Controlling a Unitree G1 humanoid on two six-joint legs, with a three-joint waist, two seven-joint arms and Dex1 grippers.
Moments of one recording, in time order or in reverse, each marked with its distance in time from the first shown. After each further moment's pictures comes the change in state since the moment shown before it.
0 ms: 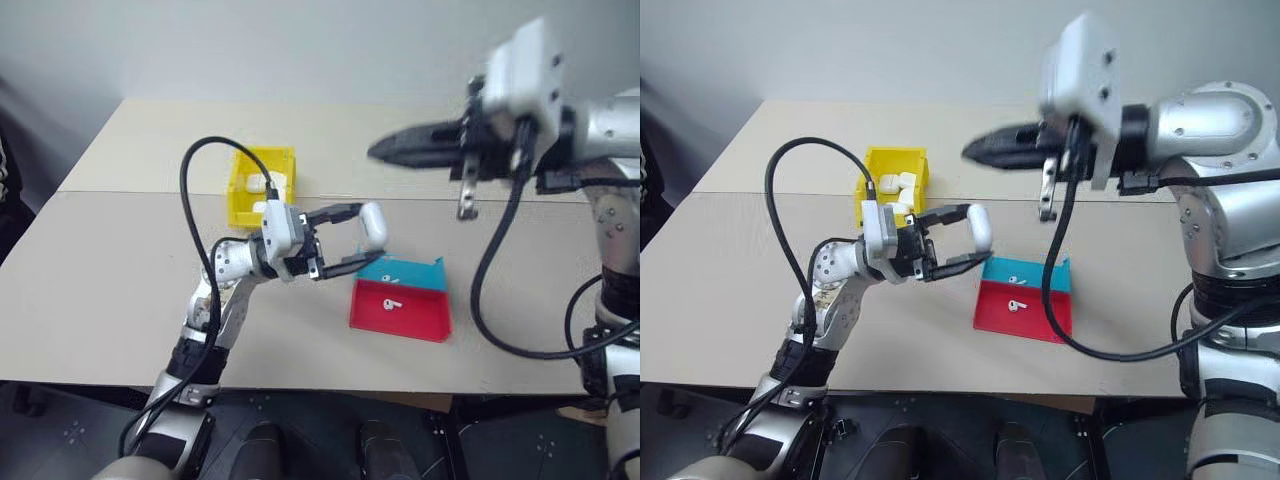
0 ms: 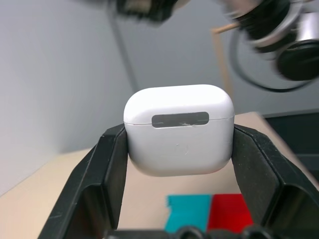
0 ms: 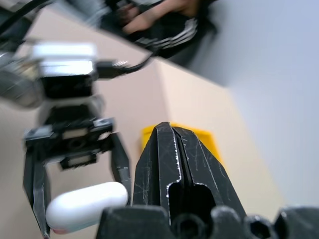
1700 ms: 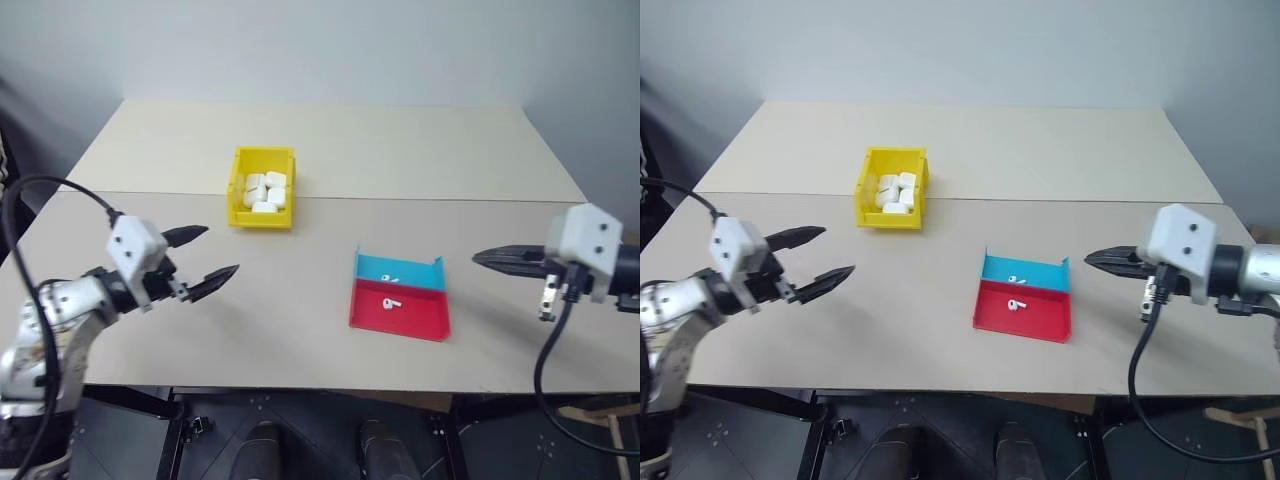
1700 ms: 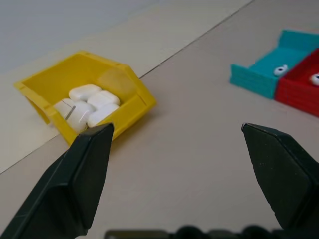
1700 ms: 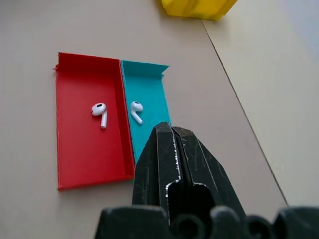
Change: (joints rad) left arm 0.490 0.598 0.491 -0.356 -0.223 0.417 -0.027; right arm 0.831 -0.309 -0.358 -0.046 -0.080 -0.339 0.199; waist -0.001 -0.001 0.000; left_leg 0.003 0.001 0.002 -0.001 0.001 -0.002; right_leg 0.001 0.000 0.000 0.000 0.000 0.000
